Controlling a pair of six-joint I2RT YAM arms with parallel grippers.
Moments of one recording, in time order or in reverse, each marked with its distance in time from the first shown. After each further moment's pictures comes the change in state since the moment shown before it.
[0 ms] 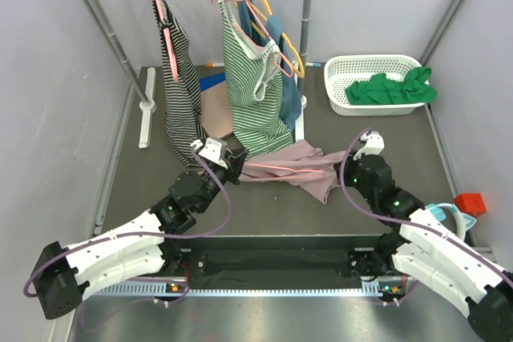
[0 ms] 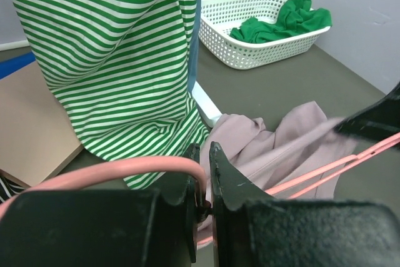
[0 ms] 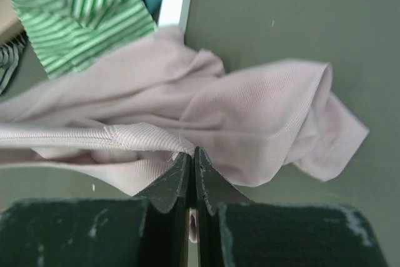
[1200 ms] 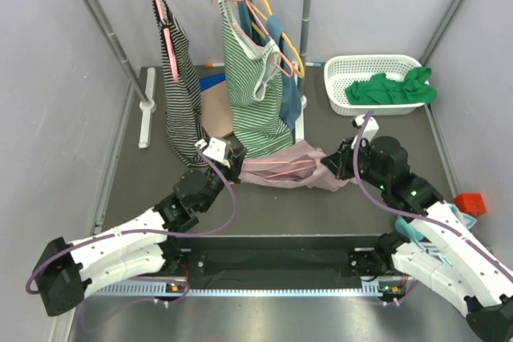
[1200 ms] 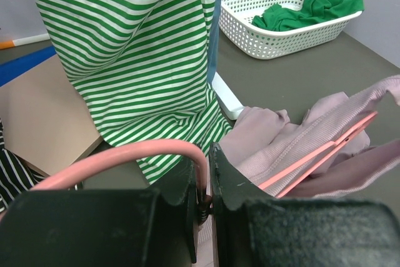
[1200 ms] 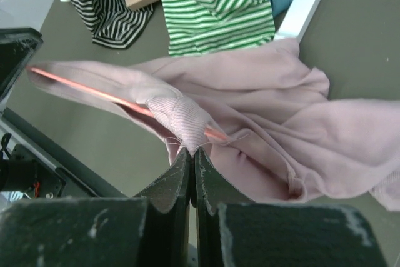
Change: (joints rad) left arm 0.002 0.051 -0.003 0.013 -0.048 0.046; right arm -0.039 -0.032 0.301 -0.243 -0.384 -0.078
